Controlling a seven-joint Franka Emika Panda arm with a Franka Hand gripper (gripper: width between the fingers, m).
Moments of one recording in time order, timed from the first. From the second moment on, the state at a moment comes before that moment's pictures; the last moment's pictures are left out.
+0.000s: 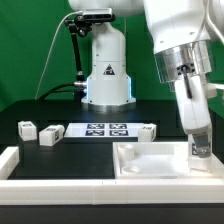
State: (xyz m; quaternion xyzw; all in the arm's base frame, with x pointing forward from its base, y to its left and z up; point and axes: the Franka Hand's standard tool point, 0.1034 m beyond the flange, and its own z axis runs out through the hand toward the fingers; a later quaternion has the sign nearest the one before) arm 0.615 0.120 0.061 -0.66 0.74 0.01 0.15
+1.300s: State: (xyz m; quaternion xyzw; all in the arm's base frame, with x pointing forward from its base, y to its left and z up) arm 0.620 0.125 0.064 -0.98 0.15 -0.06 0.09
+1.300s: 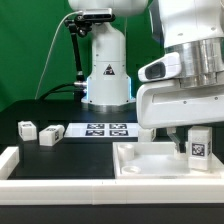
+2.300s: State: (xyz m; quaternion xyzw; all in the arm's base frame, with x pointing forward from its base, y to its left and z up) arm 0.617 0.113 0.060 -0.90 0.41 -0.05 0.10
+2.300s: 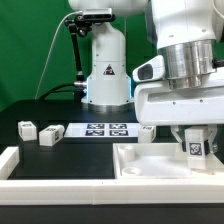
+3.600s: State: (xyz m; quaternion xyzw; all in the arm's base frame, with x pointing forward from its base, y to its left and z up) arm 0.612 0.116 0.056 -0.50 0.85 0.04 0.14
